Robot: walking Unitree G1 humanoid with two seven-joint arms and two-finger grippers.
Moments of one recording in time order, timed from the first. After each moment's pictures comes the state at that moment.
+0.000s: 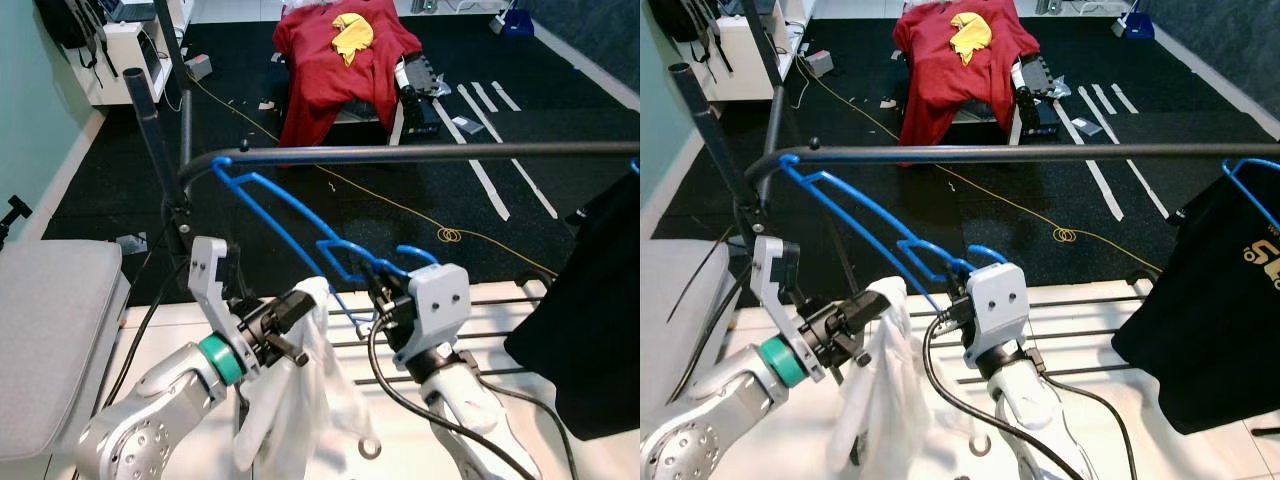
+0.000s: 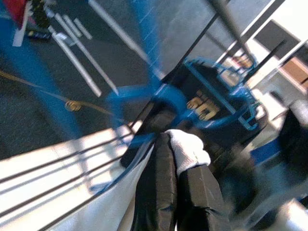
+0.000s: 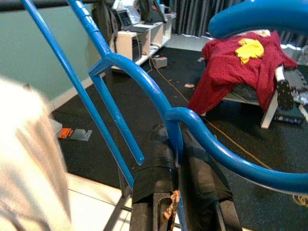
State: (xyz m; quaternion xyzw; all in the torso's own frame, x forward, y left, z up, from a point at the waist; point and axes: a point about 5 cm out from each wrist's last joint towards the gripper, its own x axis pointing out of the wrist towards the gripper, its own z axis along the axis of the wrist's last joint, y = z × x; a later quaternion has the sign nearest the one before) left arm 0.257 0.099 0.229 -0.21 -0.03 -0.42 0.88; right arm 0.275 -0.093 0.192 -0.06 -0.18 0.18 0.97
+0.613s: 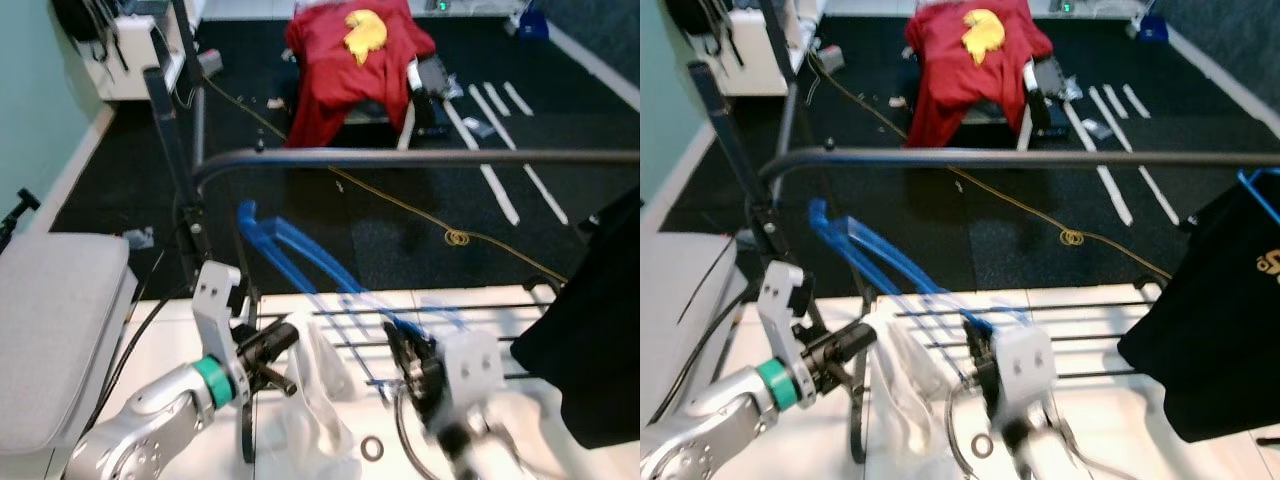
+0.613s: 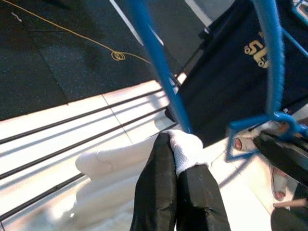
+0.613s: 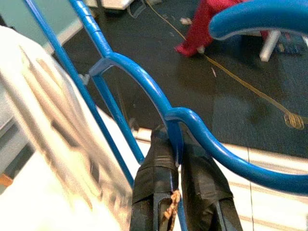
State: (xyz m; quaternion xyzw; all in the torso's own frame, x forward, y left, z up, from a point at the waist) left arm 0.258 0.116 0.181 -0.11 0.07 -0.35 0.93; right arm 0.201 -0.131 0.139 -0.03 -0.05 0.14 0.99
